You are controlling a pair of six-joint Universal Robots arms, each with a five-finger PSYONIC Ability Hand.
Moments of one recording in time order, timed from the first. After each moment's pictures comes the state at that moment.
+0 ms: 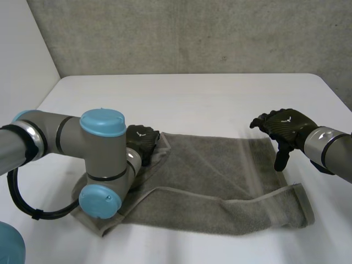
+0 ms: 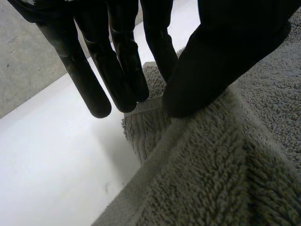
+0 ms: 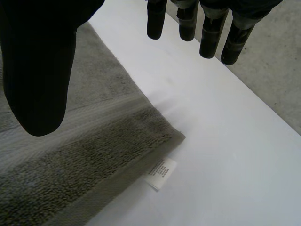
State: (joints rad) left arm 4.11 -2.34 -1.20 3.17 -1.69 3.41; right arm 1.74 -1.17 1.45 0.21 1.26 2.57; left_hand 1.05 1.06 1.05 1.05 0.88; right_hand 0.18 0.17 0.17 0.17 0.03
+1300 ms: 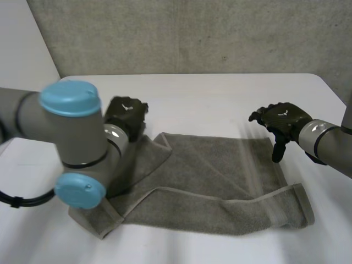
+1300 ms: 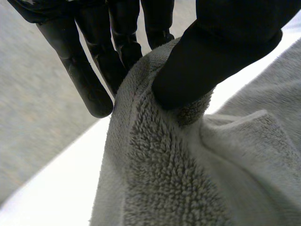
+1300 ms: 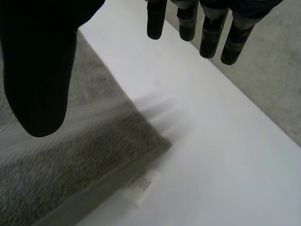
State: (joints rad) left arm 4.14 -2.13 -1.26 3.18 -1.72 3.50; right arm 1.75 -1.08 1.33 0.20 1.27 2.57; left_hand 1.19 1.22 1.21 1.21 1.03; right_hand 0.18 0.17 0.17 0.17 0.02
